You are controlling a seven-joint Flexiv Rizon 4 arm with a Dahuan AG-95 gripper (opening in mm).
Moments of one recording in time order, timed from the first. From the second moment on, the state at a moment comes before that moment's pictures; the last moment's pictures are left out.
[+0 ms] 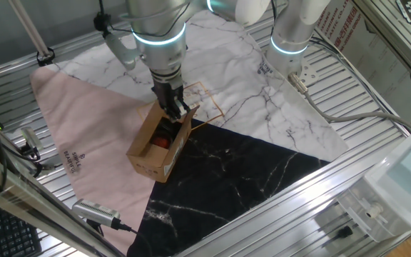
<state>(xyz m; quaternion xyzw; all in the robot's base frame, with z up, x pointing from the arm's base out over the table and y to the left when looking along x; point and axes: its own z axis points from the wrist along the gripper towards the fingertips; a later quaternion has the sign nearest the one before) 0.490 0.131 0.220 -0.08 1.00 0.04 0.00</state>
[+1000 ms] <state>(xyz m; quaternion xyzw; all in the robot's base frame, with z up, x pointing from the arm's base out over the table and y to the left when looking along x) 0.493 0.131 0.220 -0.24 0.97 0.04 0.01</state>
